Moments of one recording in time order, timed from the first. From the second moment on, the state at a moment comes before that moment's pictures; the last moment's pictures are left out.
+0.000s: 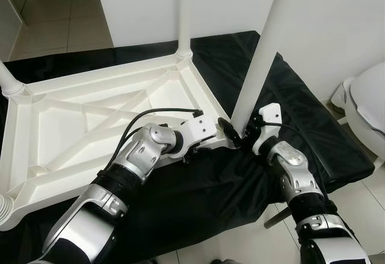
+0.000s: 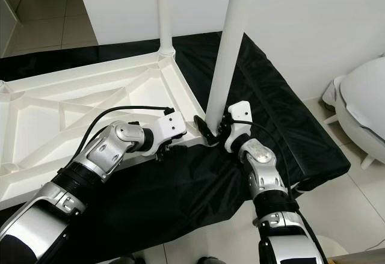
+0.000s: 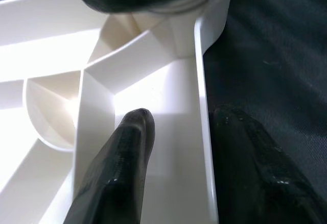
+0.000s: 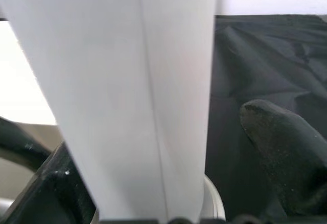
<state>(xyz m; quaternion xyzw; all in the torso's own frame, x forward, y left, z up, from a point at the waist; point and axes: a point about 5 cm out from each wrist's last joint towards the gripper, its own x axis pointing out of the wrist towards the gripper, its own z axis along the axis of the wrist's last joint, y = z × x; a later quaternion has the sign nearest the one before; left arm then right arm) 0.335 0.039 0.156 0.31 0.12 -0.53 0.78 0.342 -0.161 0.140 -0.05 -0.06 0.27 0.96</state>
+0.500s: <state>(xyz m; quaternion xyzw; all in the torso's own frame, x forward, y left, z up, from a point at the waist) 0.330 0.042 0.273 0.20 -0.05 -0.53 0.83 0.362 -0.157 0.157 -0.03 -0.08 0.30 0.95</state>
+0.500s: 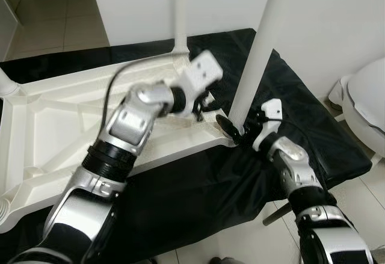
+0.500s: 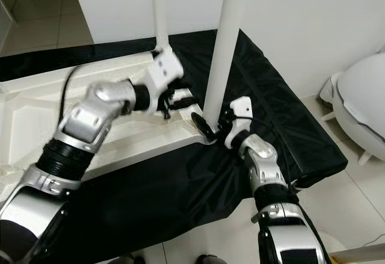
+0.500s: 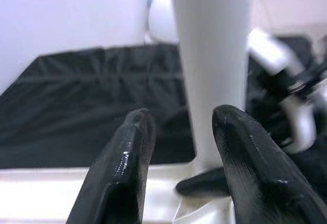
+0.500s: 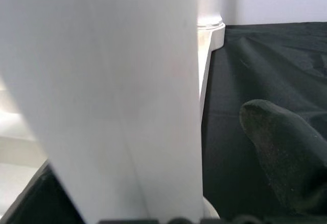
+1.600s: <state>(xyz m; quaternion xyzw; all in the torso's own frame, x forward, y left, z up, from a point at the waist) 0.376 0.150 0.245 -0.01 -0.05 -0.11 0.99 0.362 -0.131 0.188 0.02 -0.20 0.28 0.94</state>
